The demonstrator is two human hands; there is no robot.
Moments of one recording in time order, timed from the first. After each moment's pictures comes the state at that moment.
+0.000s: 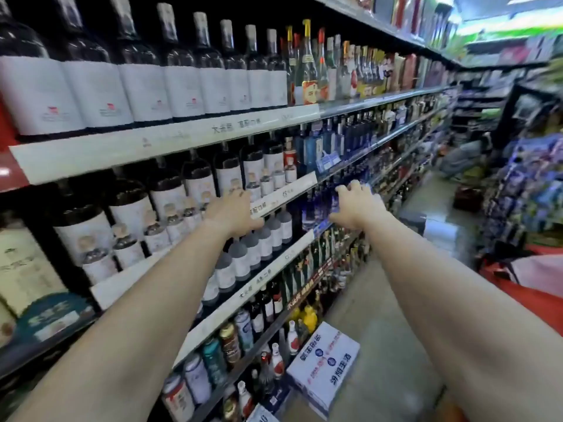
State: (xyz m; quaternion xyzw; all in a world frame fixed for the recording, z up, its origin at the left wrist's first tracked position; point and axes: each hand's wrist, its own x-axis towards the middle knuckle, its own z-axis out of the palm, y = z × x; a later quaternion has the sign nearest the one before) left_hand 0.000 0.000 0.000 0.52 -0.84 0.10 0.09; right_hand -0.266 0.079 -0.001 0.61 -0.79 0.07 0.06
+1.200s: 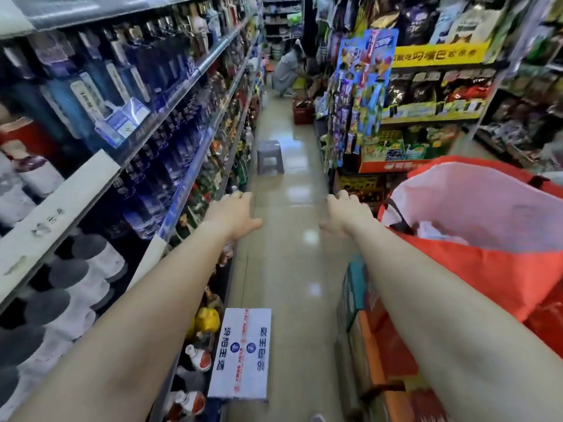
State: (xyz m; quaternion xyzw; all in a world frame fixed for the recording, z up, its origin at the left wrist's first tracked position) left_hand -0.450 -0.179 -0.177 0.23 -0.97 -0.01 -0.04; right_hand -0.594 0.033 -0.188 0.31 -0.95 0.02 -0.10
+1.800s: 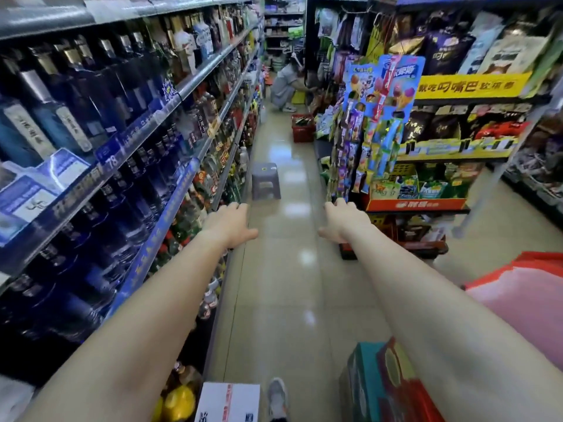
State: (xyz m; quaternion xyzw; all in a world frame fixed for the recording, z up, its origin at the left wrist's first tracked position) left_hand -0.720 -0.349 -0.195 0.24 -0.97 -0.03 -0.05; right_hand -0.866 -0.131 -0.188 0.32 -0.94 0.00 -0.10
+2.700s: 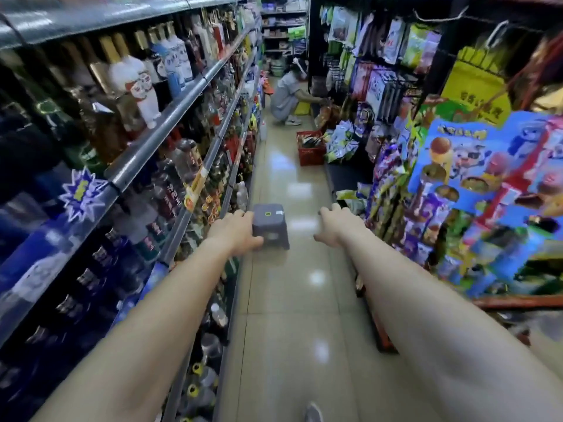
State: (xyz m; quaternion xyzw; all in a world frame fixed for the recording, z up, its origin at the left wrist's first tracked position) left_hand -1.223 -0.752 -0.200 0.22 -0.97 -0.03 -0.07; right_hand -1.371 -0.551 -0.206 0.33 -0.94 0.01 -0.11
